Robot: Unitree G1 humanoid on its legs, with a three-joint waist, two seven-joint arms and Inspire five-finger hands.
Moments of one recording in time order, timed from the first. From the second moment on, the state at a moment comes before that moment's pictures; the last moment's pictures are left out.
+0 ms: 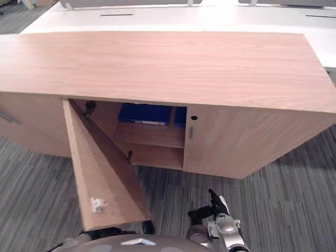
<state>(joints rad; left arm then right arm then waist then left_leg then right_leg) 0.44 0.42 -0.30 0.36 -0.32 -0.02 -0.23 0.09 -0.15 0.06 0.86 -0.04 -0.02 -0.03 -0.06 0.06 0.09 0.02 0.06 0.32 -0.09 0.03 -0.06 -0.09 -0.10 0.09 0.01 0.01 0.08</state>
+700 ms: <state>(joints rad) 0.12 0.18 -0.30 0.41 -0.14 -0.06 0.01 0.08 -0.11 0.06 0.87 -0.04 -0.02 -0.08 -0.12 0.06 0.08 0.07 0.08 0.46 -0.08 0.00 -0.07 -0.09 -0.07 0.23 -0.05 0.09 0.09</state>
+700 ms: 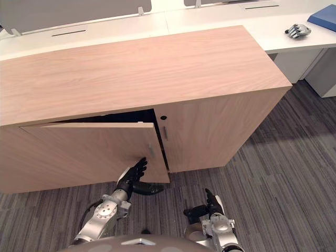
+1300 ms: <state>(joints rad) -0.03 0.19 -0.25 0.56 -0.11 -0.07 0.10 0.08 -0.08 0.02 0.92 -0.04 -0.02 -0.10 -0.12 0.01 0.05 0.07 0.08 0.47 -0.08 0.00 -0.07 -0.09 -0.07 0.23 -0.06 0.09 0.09</state>
